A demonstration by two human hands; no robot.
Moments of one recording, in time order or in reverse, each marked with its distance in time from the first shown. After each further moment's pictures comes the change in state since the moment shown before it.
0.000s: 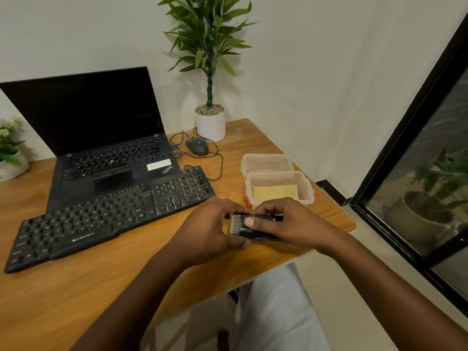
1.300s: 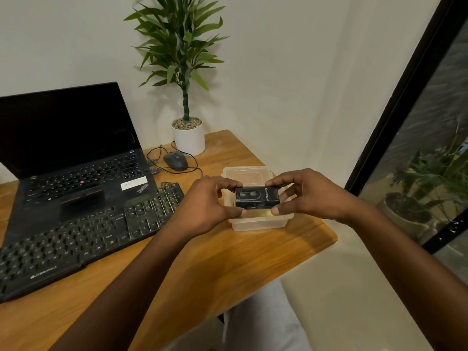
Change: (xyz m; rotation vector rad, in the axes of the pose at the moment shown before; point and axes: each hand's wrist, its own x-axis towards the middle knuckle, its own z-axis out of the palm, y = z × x) left_hand 0.092 0.014 -0.006 -0.096 0.175 0.022; right_hand 0.017 0.021 -0.110 -0.062 0.106 -0.022
